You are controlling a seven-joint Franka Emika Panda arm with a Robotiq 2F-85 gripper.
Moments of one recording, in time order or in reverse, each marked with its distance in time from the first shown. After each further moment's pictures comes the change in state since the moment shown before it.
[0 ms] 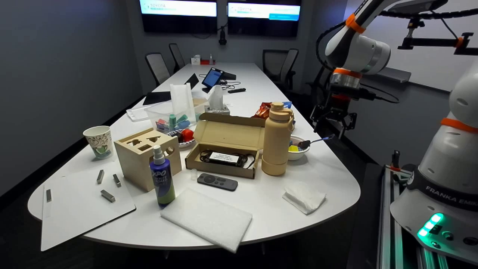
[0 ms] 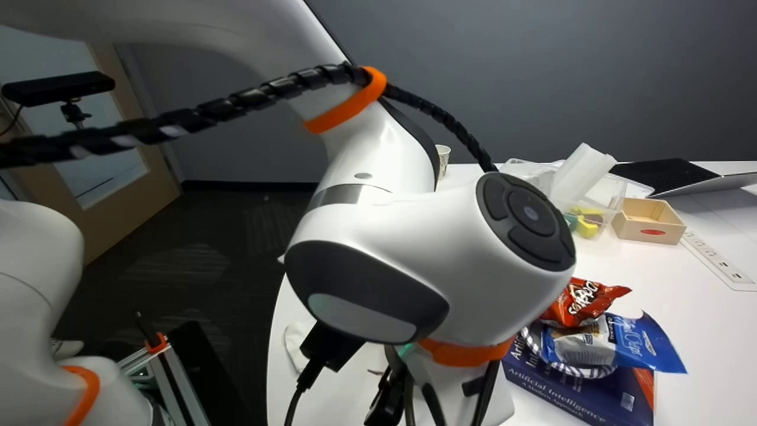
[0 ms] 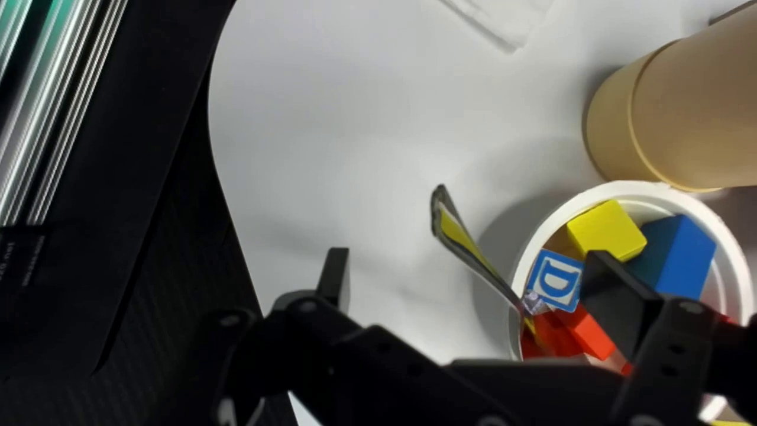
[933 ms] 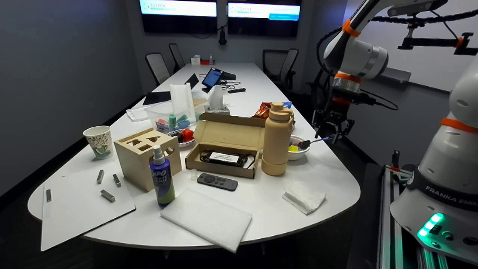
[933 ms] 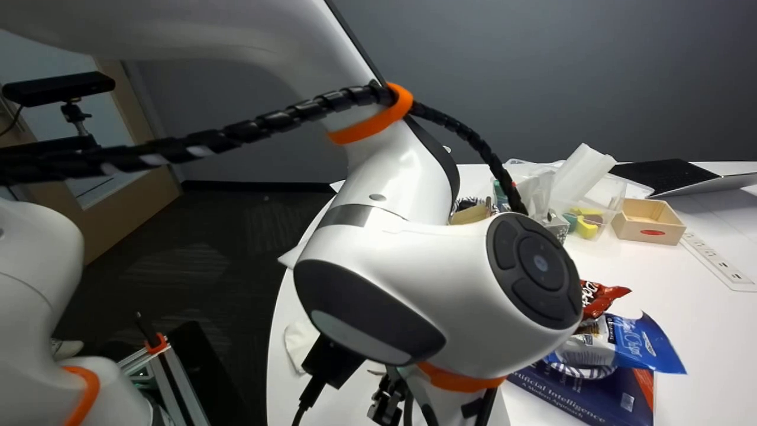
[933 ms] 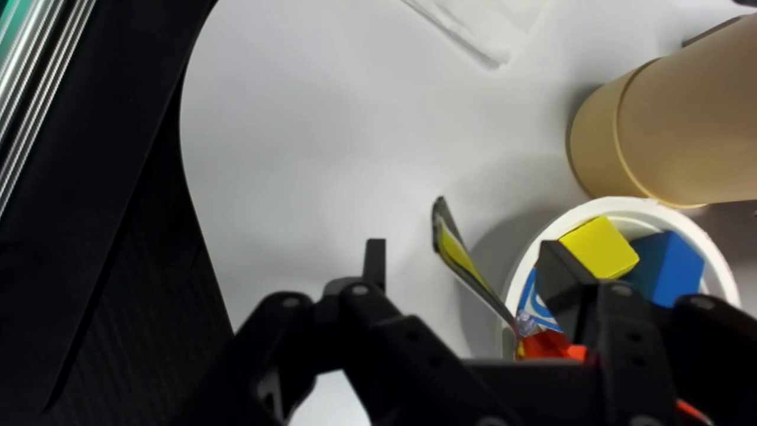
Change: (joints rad) arm 0.001 0.055 -0.014 0.011 0.125 -0.009 -0.134
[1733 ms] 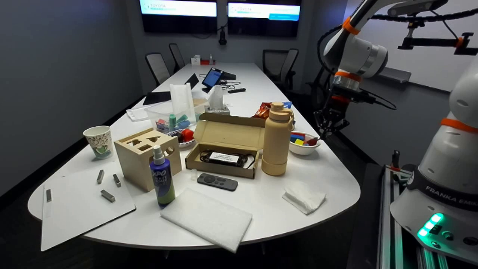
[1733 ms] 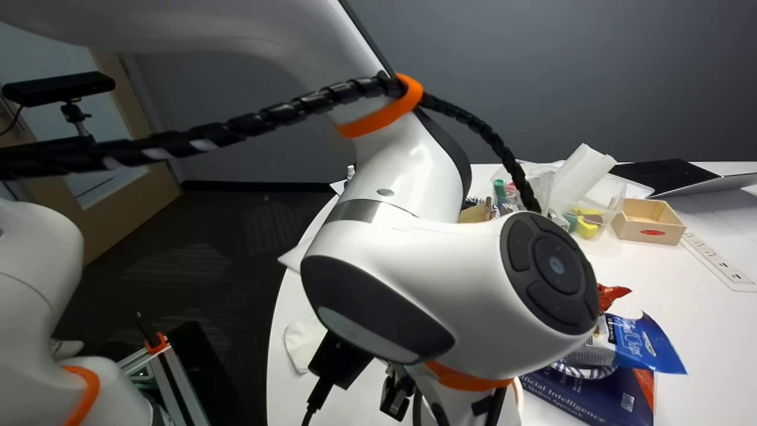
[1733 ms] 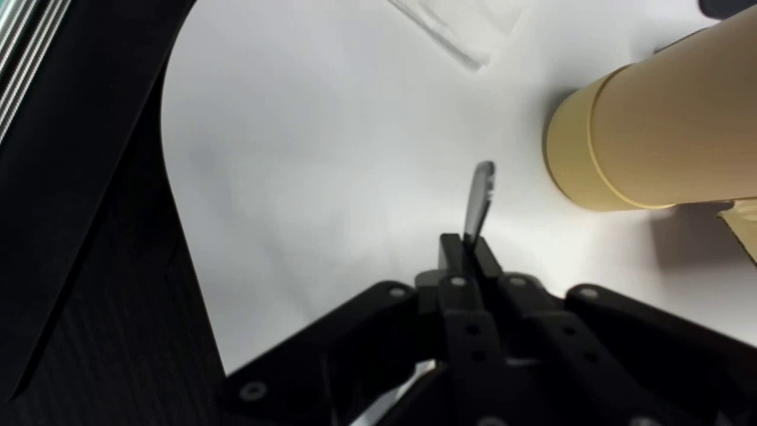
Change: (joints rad) arm 0.001 -0.001 -0.009 0.021 0.032 -0.024 -0.057
